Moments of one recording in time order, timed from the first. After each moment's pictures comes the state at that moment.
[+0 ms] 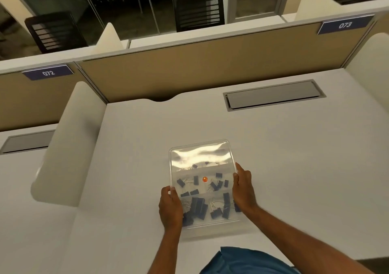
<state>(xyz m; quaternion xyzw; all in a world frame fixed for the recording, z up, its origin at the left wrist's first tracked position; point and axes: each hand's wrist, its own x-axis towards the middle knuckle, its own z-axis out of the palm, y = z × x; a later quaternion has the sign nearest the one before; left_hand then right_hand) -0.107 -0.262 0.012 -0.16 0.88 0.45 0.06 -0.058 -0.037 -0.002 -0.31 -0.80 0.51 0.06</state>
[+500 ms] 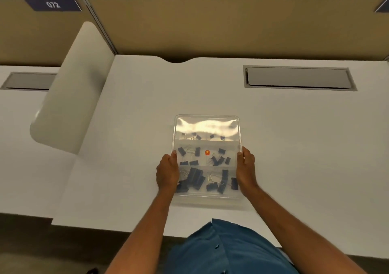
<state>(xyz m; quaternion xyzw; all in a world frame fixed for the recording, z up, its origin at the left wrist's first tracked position) -0.121 -0.263 0.004 -0.19 0.89 0.39 0.11 -0.060 -0.031 -0.007 -0.34 -0.74 0.58 0.03</state>
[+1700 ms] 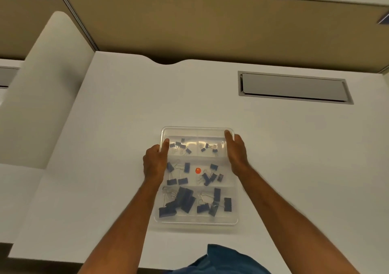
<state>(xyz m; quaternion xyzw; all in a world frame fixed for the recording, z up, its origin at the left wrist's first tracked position) -0.215 -0.239 -0.012 -0.17 0.88 0.44 0.10 -0.179 0.008 0.005 -0.39 -0.71 0.58 -0.05</state>
